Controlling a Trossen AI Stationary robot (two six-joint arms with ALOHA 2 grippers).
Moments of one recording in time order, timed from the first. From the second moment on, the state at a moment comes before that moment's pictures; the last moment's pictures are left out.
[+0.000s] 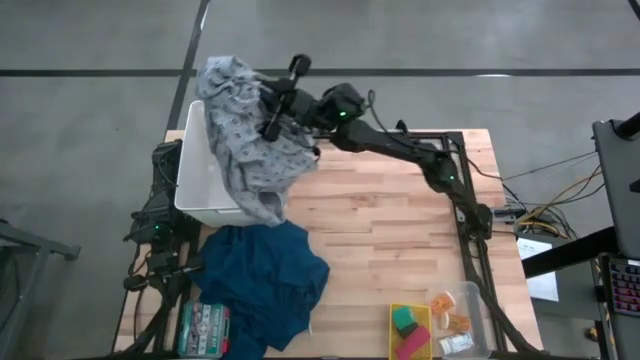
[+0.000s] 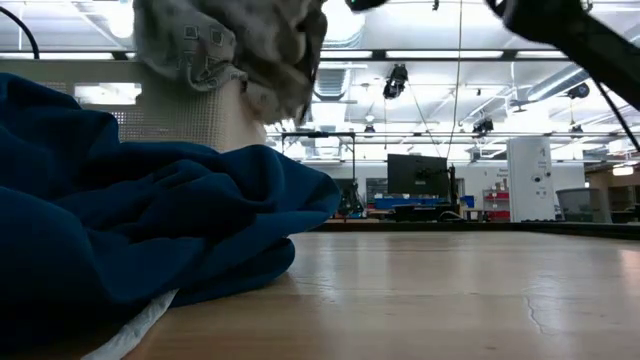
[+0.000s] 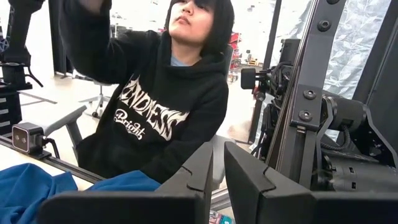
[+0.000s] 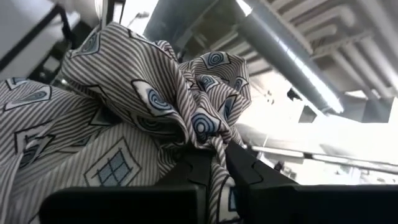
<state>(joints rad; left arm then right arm) -1.37 0.00 0.00 0.04 -0.13 -0.16 -0.28 2.27 2.36 0.55 -0.13 -0.50</state>
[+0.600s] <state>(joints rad) -1.37 0.00 0.00 0.04 -0.13 -0.16 -0.31 2.42 2.35 0.30 -0.22 -0.23</state>
